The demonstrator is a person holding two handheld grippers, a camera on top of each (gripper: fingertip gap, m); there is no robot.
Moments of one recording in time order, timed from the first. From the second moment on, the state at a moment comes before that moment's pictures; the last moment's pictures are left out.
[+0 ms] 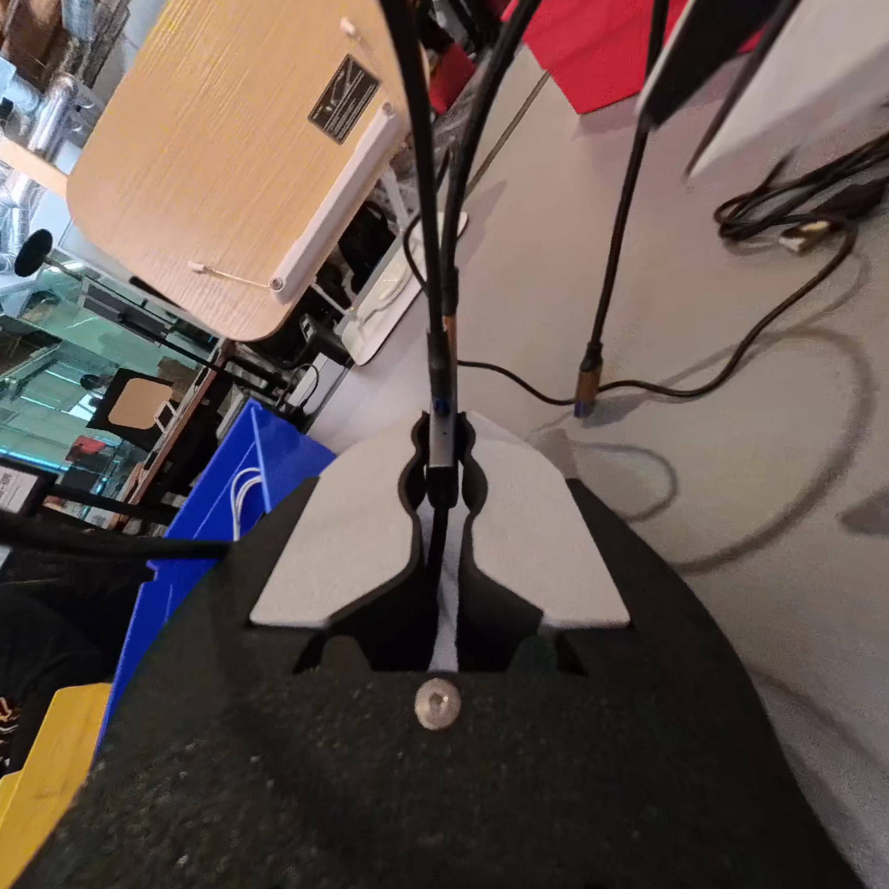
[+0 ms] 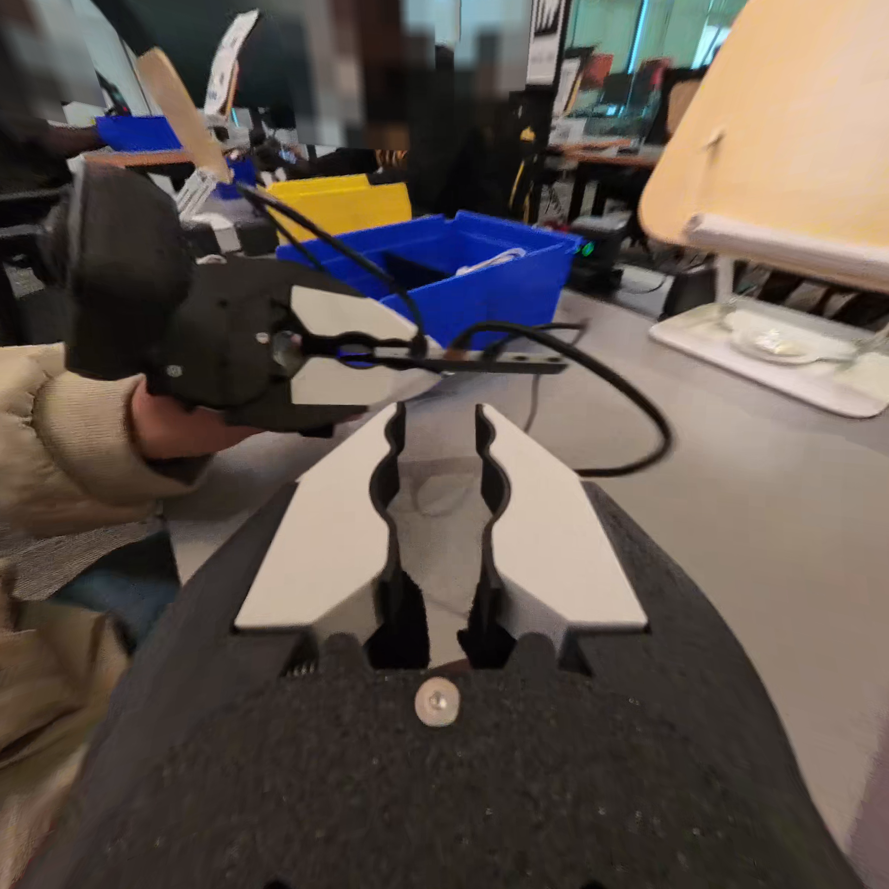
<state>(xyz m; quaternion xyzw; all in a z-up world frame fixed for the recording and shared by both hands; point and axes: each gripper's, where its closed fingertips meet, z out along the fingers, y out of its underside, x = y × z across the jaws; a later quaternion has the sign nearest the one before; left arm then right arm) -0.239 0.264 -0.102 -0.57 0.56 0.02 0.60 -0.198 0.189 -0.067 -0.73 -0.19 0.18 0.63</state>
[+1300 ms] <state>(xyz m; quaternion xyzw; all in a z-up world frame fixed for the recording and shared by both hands) -0.250 0.268 -0.135 -0.57 0.61 0.05 0.55 -0.082 0.191 -0.013 -0.76 -0.06 0.14 0.63</state>
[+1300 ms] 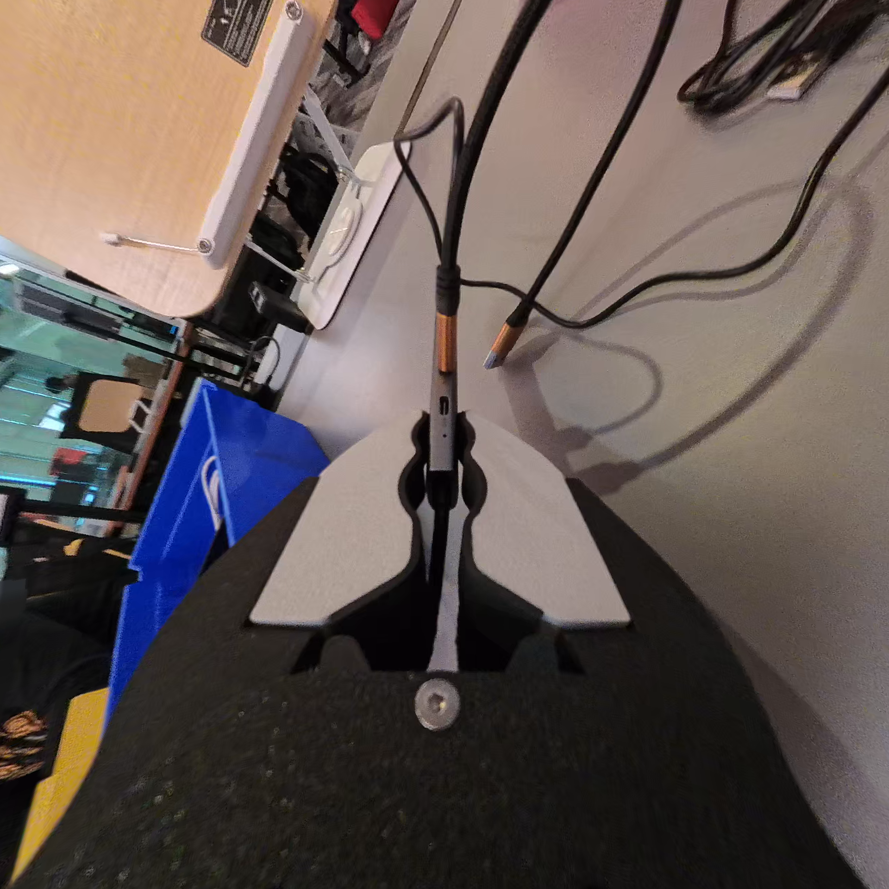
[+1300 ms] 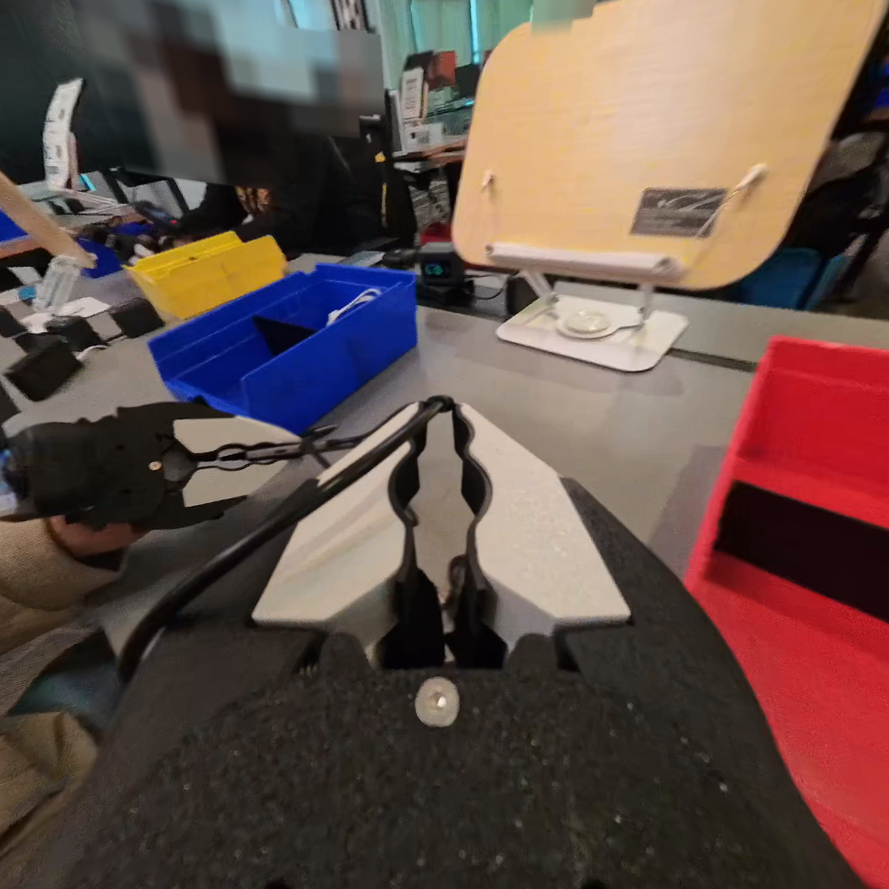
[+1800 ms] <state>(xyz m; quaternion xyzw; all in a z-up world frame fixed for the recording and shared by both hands) -0.241 0.249 -0.142 -0.58 0.63 0.00 0.51 0.182 0.133 -0.130 -0.95 0.01 -0.26 0.18</state>
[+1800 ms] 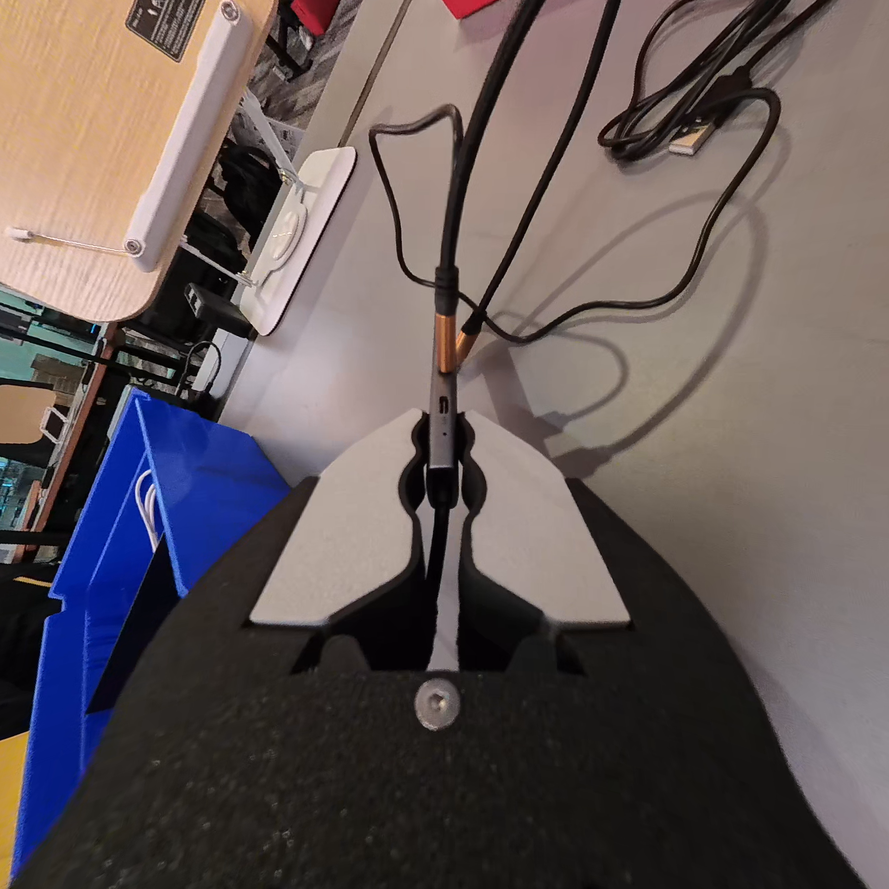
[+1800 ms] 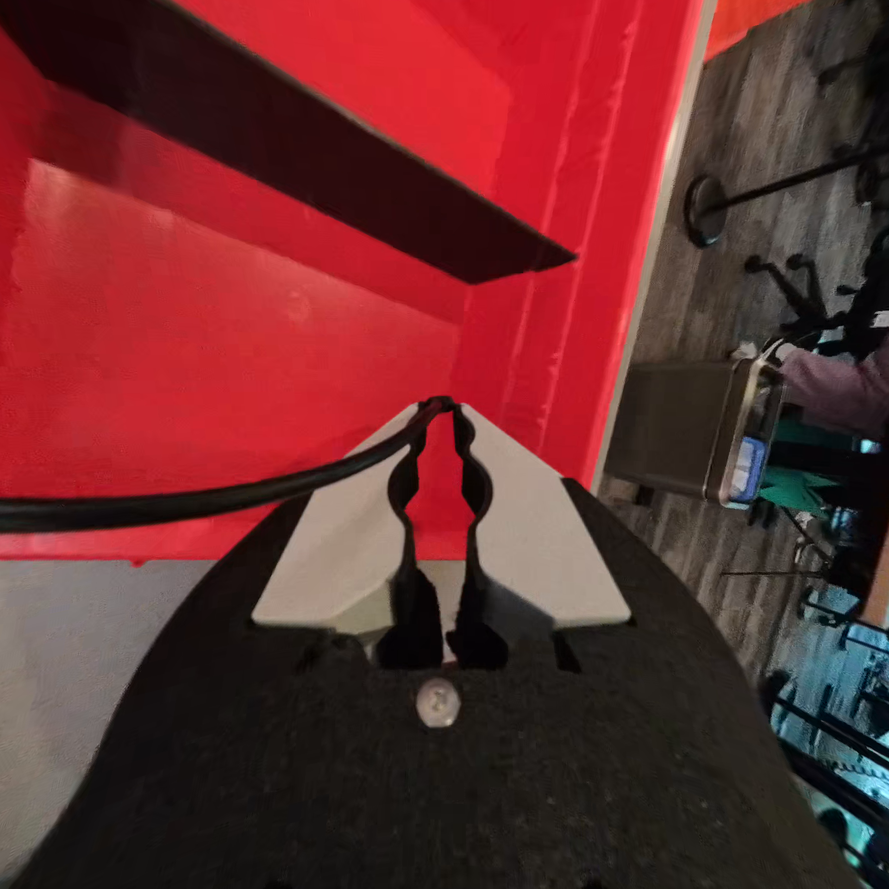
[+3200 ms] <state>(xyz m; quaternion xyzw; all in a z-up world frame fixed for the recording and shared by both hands) -0.239 0.245 -0.147 -0.58 0.64 -0.02 0.50 0.197 0.131 -0.119 -0.95 0.02 -0.25 0.21</state>
